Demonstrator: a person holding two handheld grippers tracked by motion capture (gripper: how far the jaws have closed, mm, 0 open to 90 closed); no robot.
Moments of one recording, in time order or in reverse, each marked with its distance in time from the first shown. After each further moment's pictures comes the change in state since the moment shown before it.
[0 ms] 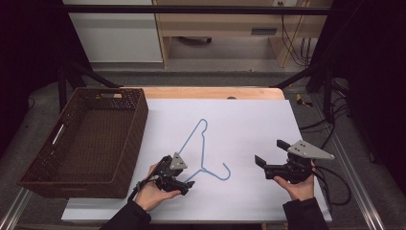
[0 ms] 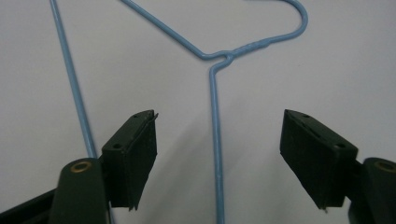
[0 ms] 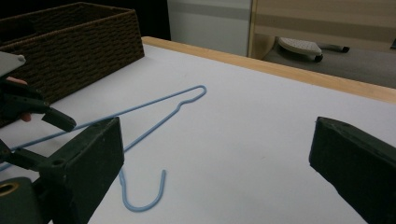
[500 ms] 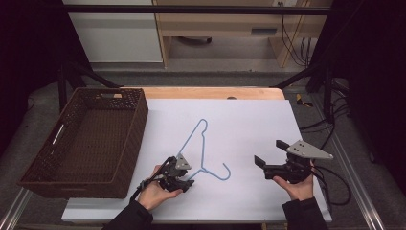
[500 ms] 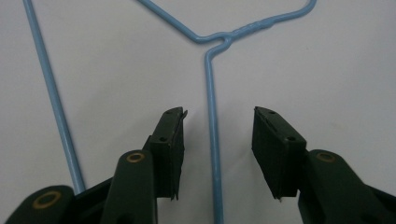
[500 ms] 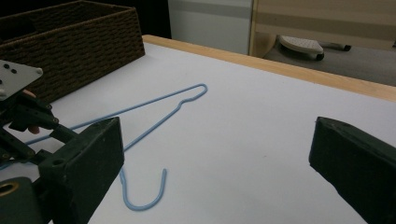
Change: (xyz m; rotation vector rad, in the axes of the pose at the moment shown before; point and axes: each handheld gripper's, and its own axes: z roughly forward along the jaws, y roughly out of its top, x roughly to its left) left arm 0.002 0.001 0.015 0.071 -0.019 0.010; right arm 0.000 -0.001 0.002 0.003 0.001 0.003
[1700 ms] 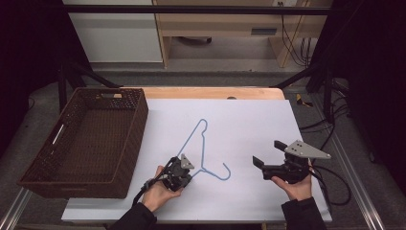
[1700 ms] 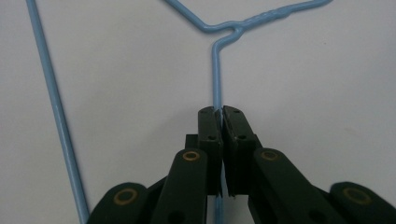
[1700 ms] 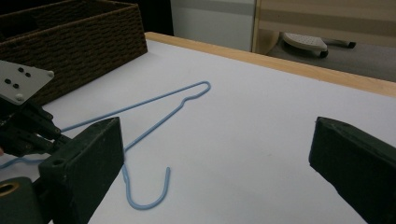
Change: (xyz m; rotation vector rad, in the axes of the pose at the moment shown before) left arm -0.007 0.005 0.006 0.049 0.052 -0.040; right arm 0.002 -0.001 0.004 0.009 0.010 0.003
